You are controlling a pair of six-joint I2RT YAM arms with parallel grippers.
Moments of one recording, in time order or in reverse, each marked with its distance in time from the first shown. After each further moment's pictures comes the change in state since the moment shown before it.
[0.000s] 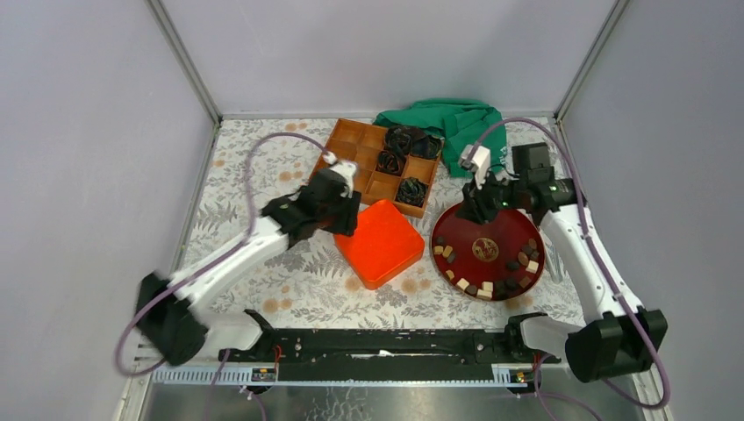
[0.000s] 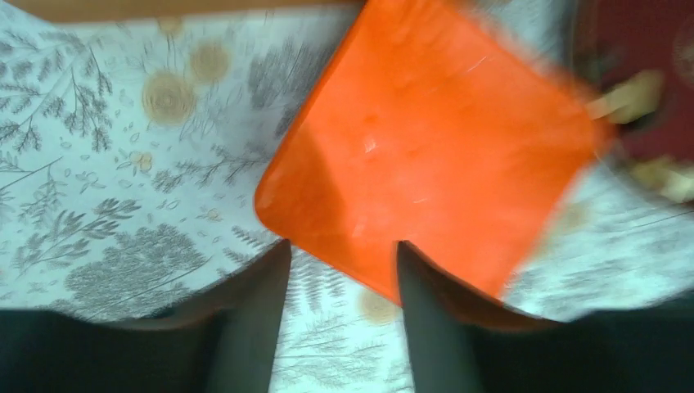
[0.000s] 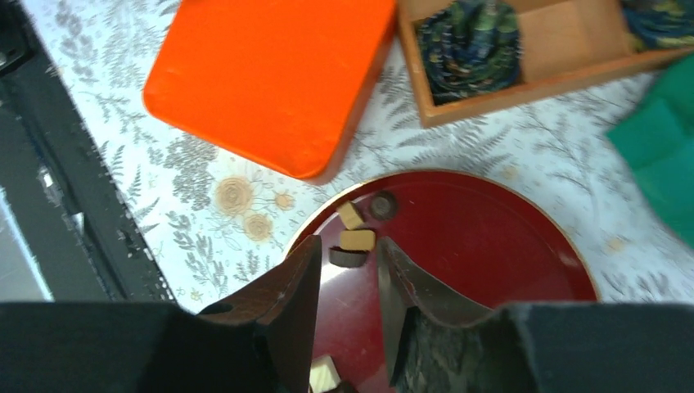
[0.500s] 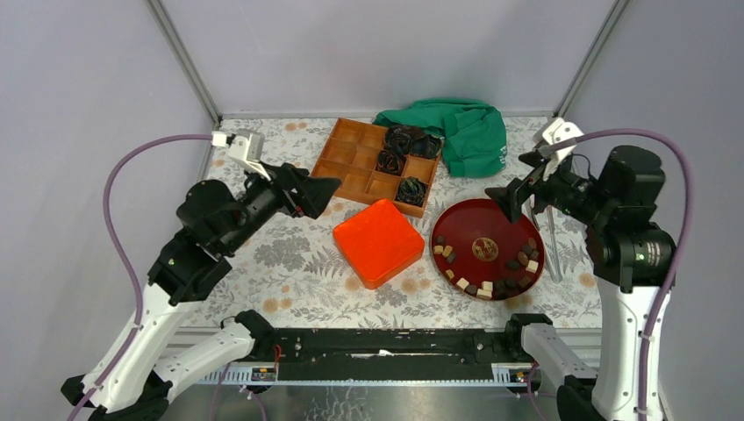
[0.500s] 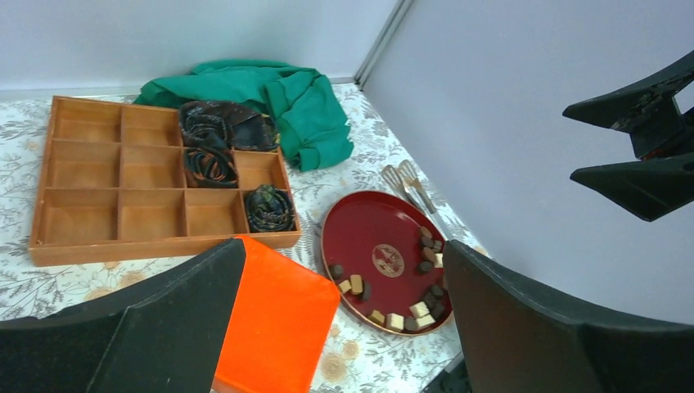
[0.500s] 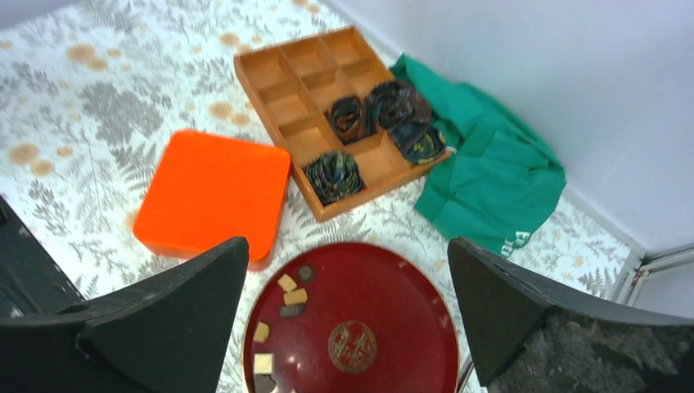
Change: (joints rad) left arm 0.036 -0.582 0.145 0.172 0.099 -0.153; right arm -0.173 -0.303 0.340 -0.086 0.066 0.161
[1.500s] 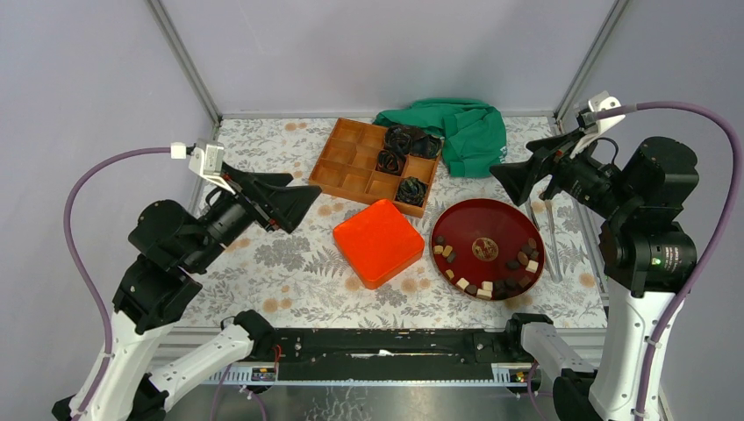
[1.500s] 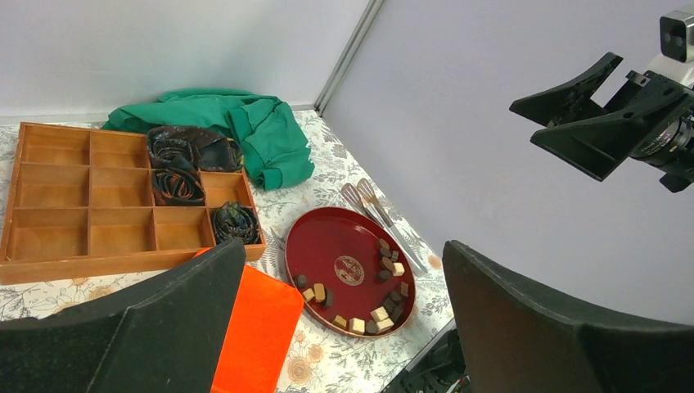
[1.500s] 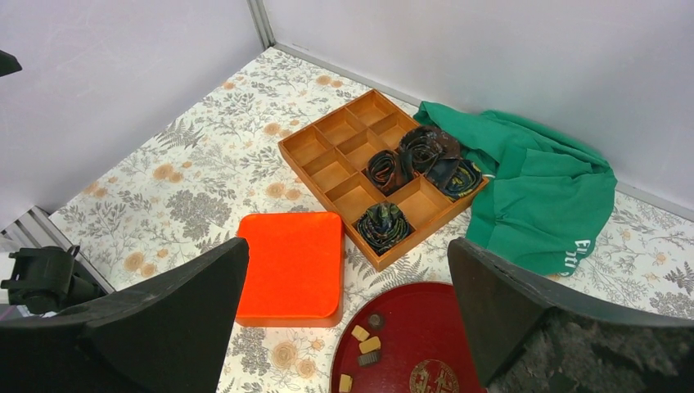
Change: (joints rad) left arm 0.000 -0.091 0.099 -0.082 0.062 -0.058; right arm -0.071 0.032 0.184 0.051 -0.051 0.397
